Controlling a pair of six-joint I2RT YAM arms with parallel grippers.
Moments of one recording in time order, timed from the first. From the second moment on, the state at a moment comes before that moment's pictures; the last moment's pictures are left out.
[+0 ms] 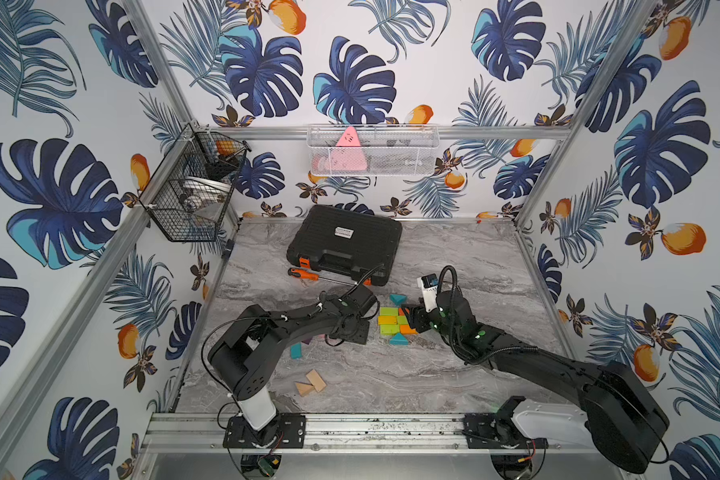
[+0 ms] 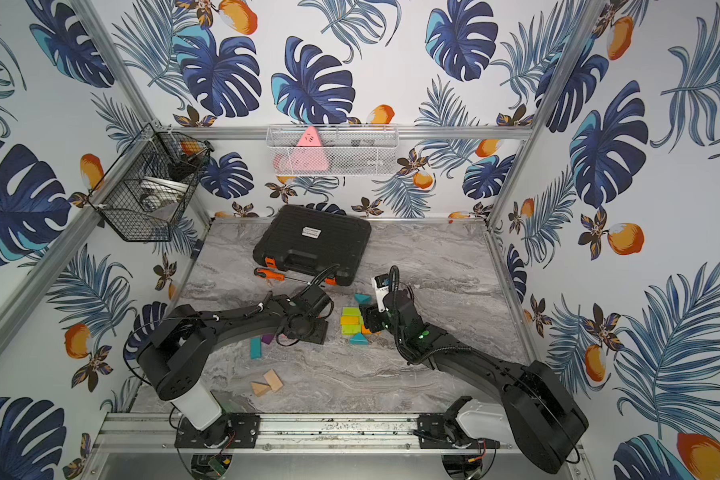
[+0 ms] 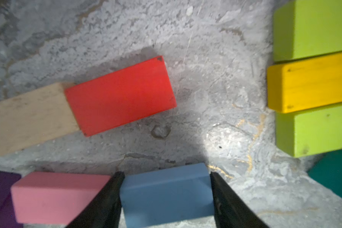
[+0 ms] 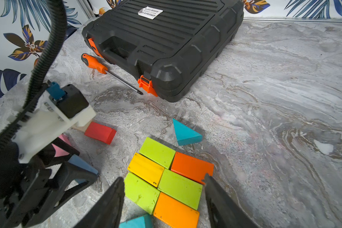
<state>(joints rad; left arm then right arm) -0.67 1.71 1.00 -0.59 -0.11 -0.53 0.68 1.24 0.58 0.13 0.11 0.27</state>
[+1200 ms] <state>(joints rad) -0.65 1.38 1.09 -0.80 -0.22 -0.50 0.68 1.20 0.67 0.02 -0.05 0.24</state>
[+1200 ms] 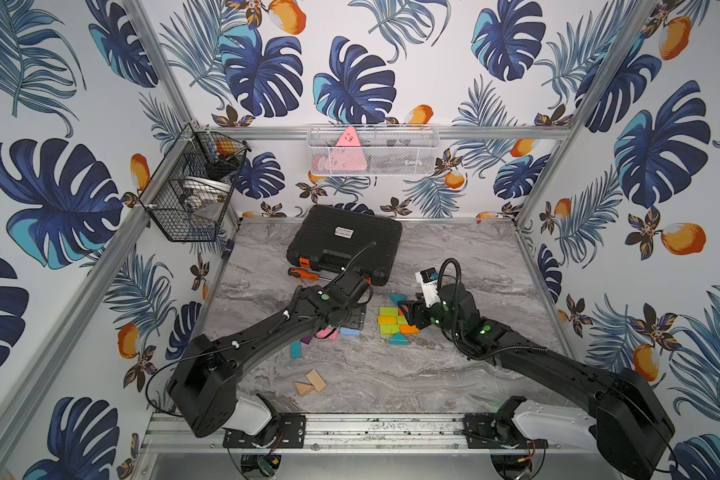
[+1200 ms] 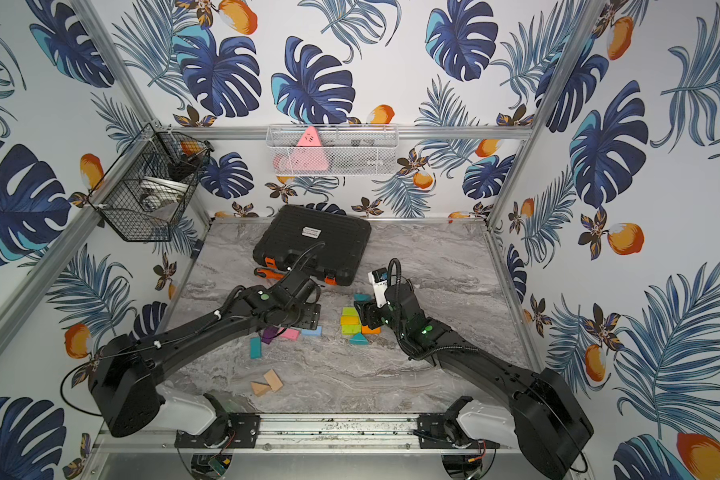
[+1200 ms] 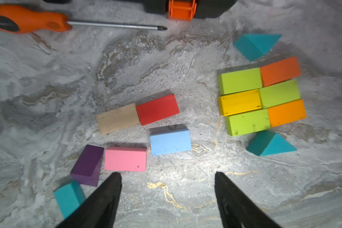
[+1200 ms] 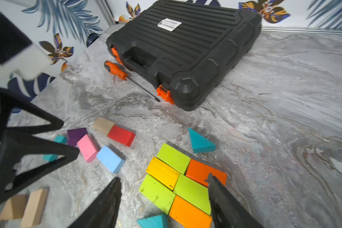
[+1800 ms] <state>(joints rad) -0.46 0.86 1.00 -1.00 -0.36 -0.42 1.24 1.70 0.97 -0.11 -0.08 0.23</state>
